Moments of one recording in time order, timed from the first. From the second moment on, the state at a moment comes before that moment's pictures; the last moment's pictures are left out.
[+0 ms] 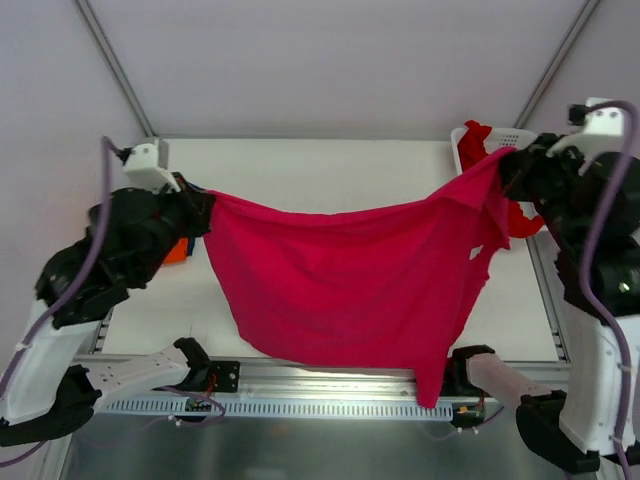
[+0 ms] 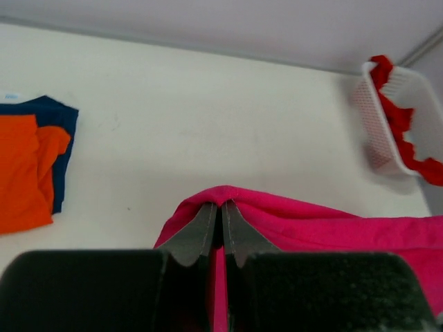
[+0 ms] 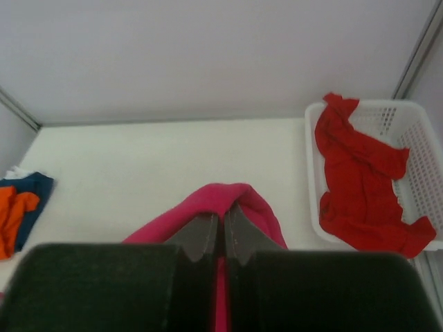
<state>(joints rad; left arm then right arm) -0.82 0.89 1.63 -1.00 -0.57 -0.47 0.17 1.01 1.86 -0.94 0.03 0.17</state>
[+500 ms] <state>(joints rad) -0.25 1.79 1.35 -0.52 -0.37 -0.49 0.13 1.78 1.65 -0.64 0.06 0.19</state>
